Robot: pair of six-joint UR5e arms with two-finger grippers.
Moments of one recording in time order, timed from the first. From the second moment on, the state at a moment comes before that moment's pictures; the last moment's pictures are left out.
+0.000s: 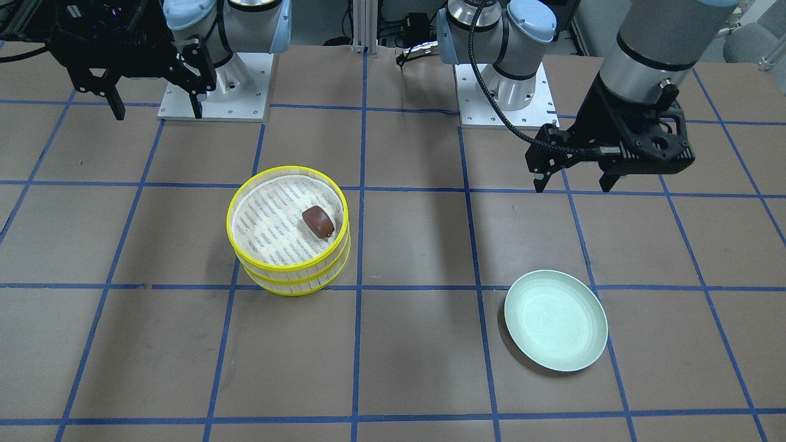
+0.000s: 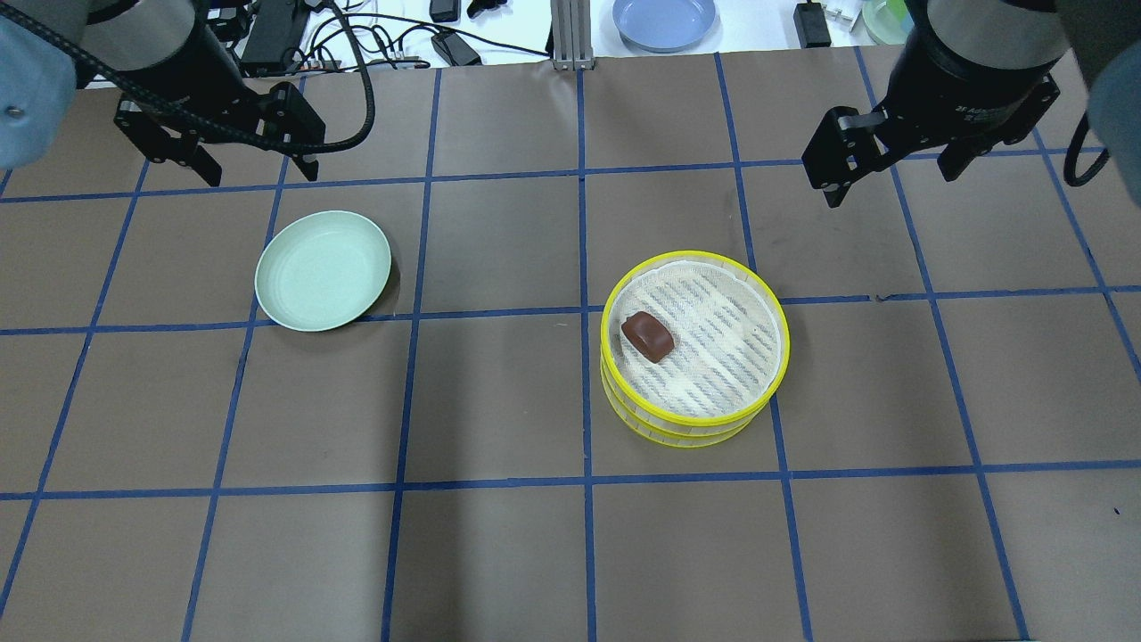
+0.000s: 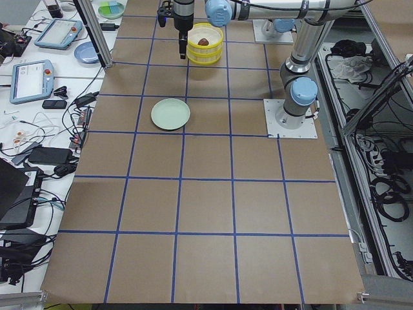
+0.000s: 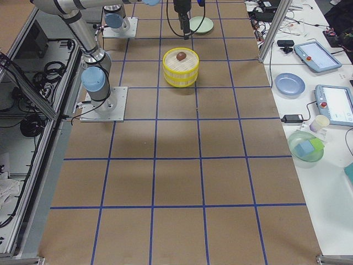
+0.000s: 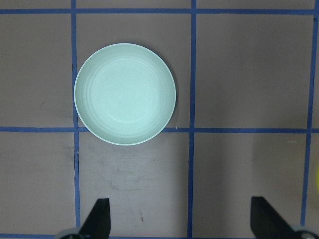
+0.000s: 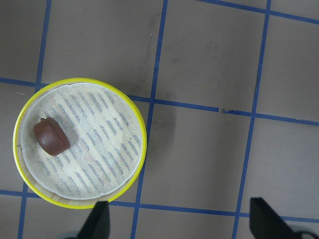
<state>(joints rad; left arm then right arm) -1.49 -1.60 -1.52 -1.51 1.59 0.06 1.59 -1.68 1.57 -1.58 -1.65 -0.14</state>
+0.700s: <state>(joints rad) -1.49 -1.56 -1.54 -1.53 1.58 0.06 1.60 -1.68 1.58 -1.57 -1.65 -0.14</state>
